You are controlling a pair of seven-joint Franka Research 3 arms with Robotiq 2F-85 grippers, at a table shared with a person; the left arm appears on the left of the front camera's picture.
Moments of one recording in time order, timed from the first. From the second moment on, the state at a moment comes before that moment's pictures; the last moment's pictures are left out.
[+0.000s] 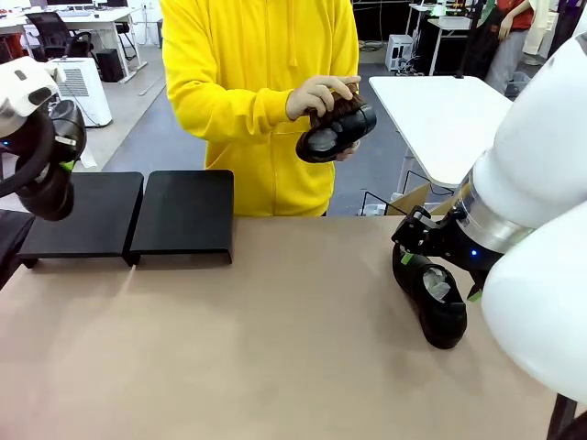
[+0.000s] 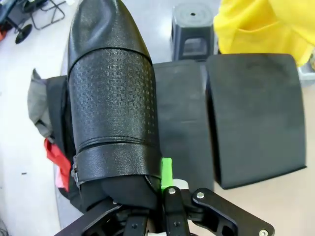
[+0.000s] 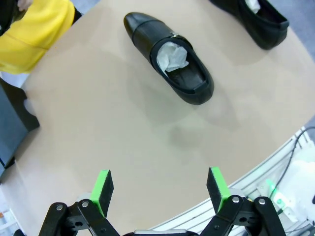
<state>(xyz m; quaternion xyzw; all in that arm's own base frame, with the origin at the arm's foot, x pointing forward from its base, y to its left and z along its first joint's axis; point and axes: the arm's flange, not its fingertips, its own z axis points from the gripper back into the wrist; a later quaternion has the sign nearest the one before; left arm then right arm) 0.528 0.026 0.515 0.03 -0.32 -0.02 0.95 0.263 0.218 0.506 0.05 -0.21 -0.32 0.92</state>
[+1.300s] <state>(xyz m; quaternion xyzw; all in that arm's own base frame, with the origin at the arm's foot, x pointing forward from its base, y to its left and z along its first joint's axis) 0.561 0.055 0.457 0.05 -0.27 -0.03 0.96 0.263 0.218 0.506 0.05 -0.21 -0.32 0.92</state>
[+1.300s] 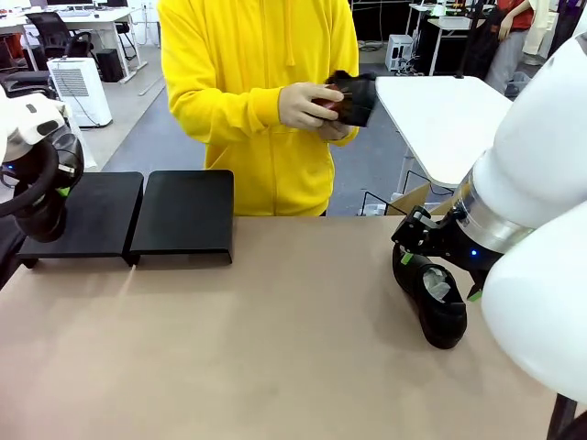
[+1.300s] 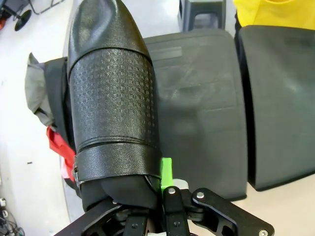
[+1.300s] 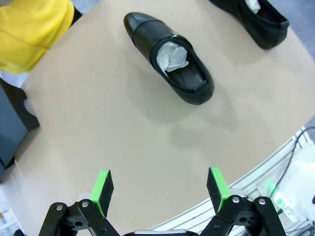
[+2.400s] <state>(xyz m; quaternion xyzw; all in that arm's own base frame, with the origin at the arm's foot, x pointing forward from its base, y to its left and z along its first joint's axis) 0.582 0.075 0.425 0.06 -0.28 -0.04 0.96 0.263 0.218 0.506 0.05 -0.21 -0.32 0.92</state>
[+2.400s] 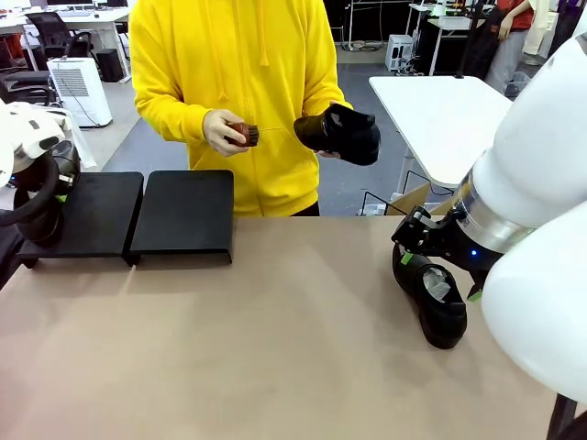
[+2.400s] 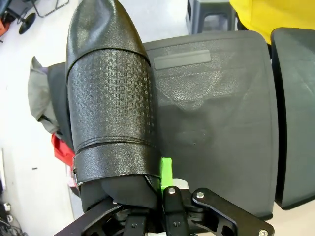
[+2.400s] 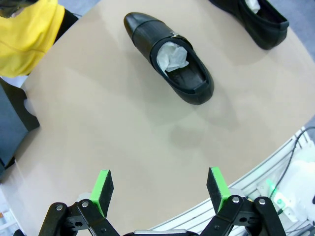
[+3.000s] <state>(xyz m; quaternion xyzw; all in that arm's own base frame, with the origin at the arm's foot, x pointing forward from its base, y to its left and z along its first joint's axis) 0.580 0.077 0.431 0.06 -0.29 -0.03 0.95 0.263 0.218 0.506 0.05 -0.21 -0.32 0.92</state>
